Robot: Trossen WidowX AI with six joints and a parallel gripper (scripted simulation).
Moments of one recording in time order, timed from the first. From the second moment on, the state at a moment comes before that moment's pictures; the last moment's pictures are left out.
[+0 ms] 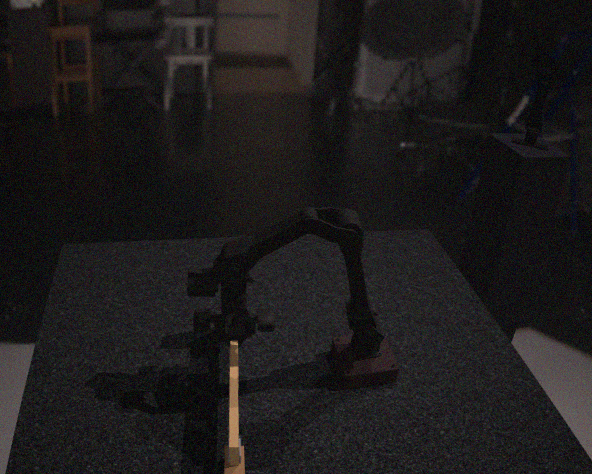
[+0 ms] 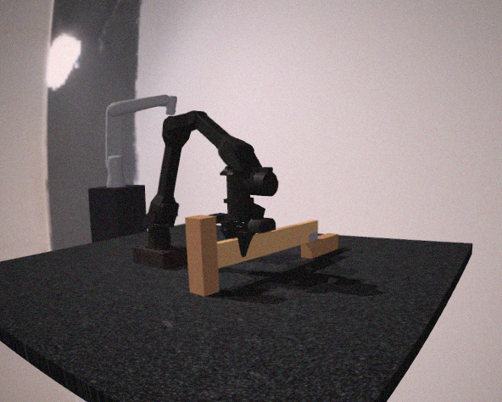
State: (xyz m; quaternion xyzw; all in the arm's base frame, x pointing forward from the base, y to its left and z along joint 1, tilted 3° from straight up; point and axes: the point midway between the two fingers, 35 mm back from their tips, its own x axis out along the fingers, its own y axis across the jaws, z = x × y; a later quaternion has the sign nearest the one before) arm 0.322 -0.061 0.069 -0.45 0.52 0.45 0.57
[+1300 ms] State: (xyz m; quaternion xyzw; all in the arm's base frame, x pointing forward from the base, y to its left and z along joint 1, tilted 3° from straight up) arm 0.323 -0.059 0.068 -0.45 0.52 0.45 0.57
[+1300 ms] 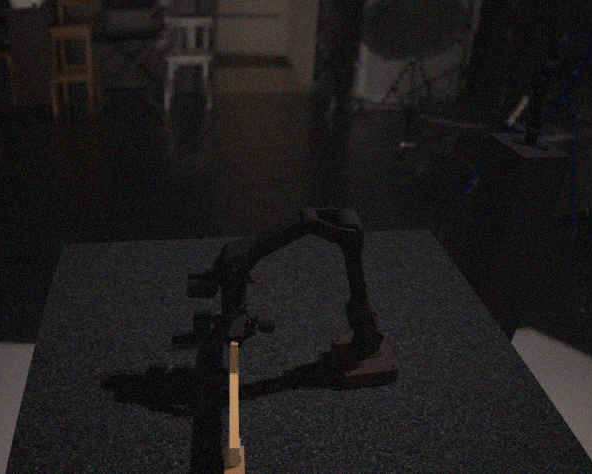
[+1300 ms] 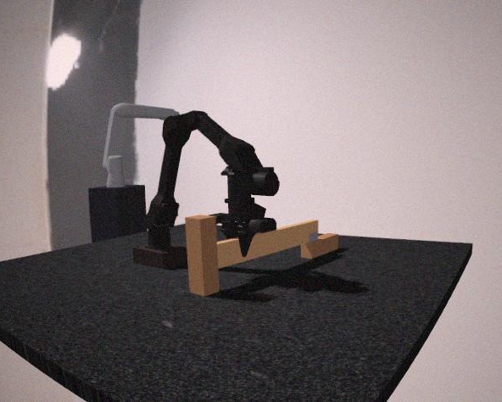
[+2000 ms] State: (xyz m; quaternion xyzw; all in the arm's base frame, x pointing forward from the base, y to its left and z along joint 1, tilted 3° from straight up) arm 0.322 -0.061 0.069 -0.45 0.52 0.45 0.57
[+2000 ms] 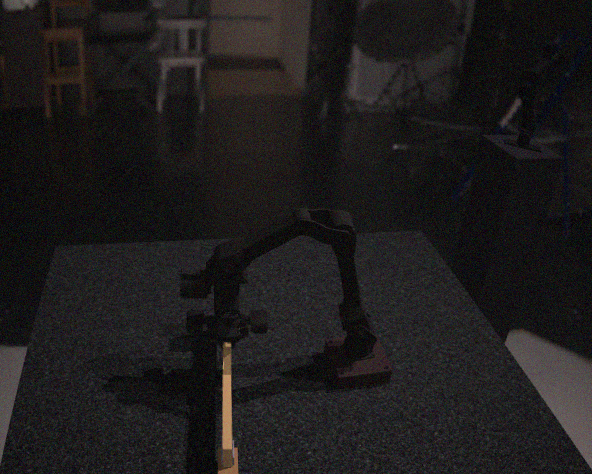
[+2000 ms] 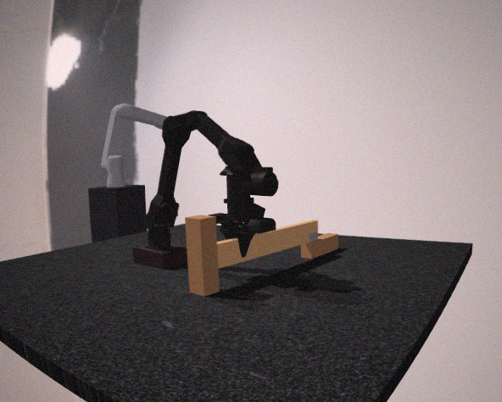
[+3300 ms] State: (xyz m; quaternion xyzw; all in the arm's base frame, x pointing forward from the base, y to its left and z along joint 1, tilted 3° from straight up) arm 0.321 -0.070 0.069 -0.45 0.52 0.45 0.57
